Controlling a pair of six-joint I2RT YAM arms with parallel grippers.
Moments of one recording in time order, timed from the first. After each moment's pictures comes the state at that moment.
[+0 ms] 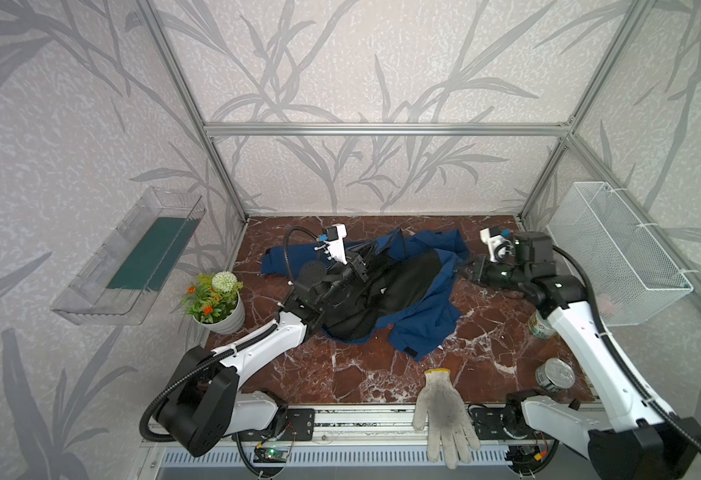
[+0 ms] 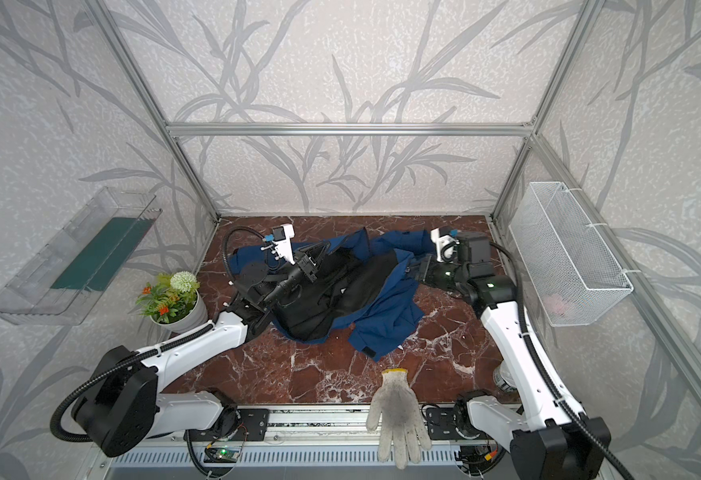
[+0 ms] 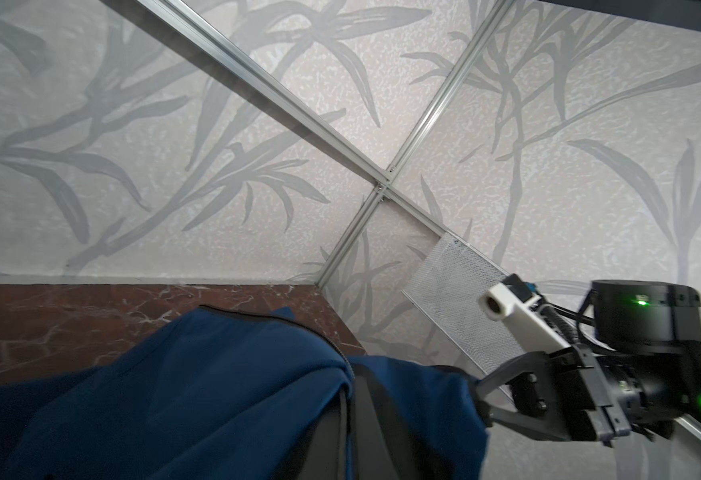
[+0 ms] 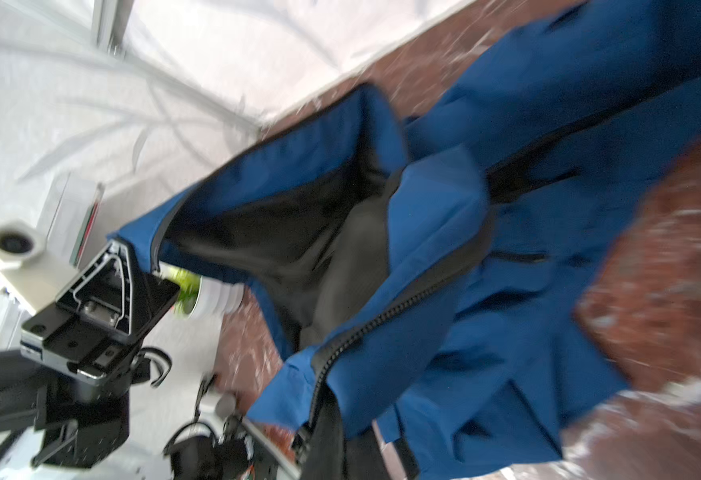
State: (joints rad) left arm -0.49 1.31 0.71 0.73 0.22 -0.63; right arm 0.07 1.06 1.12 -0.70 -0.55 0.53
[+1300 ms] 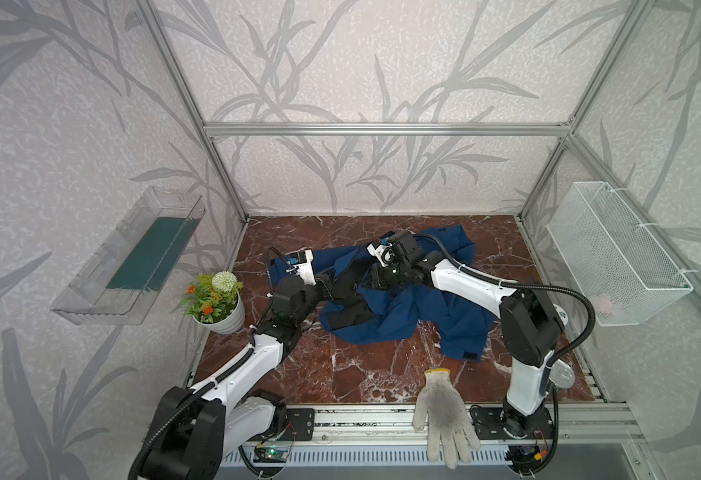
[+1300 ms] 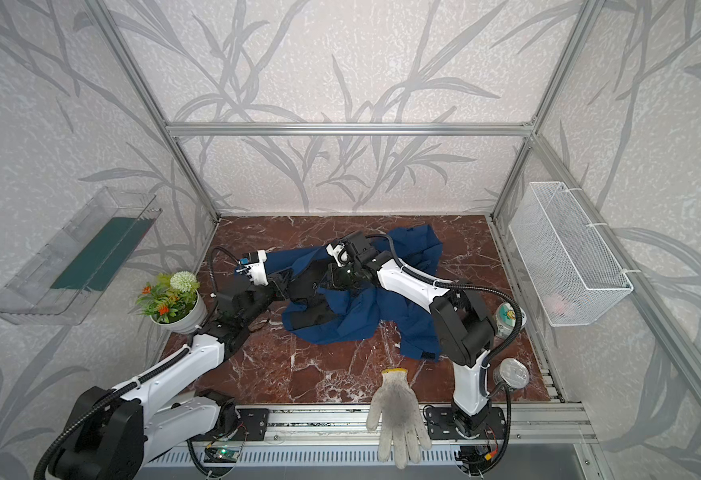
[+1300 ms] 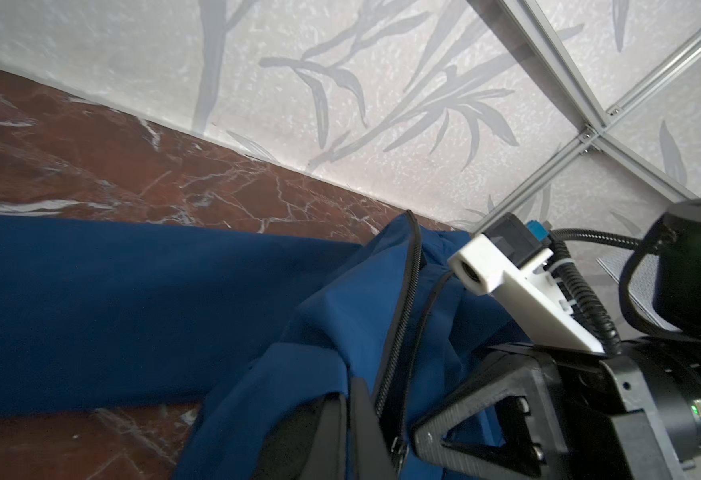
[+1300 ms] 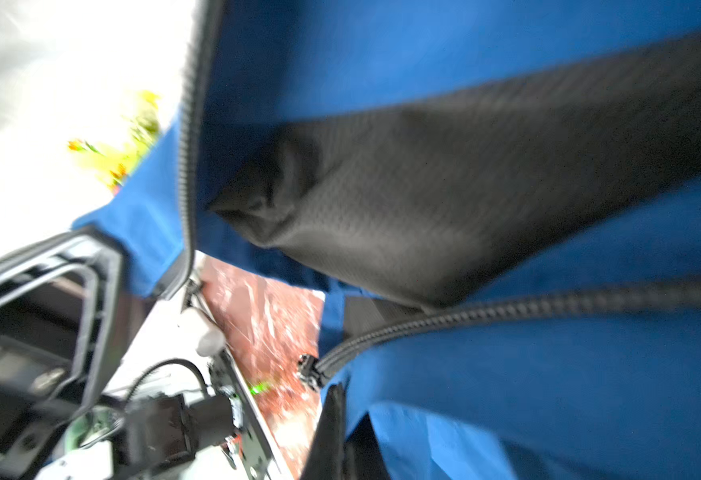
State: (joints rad) left arm -0.28 1.10 0.47 0.40 0.14 -0.54; right arm 0.66 1.92 1.44 -0.31 -0.58 0.62
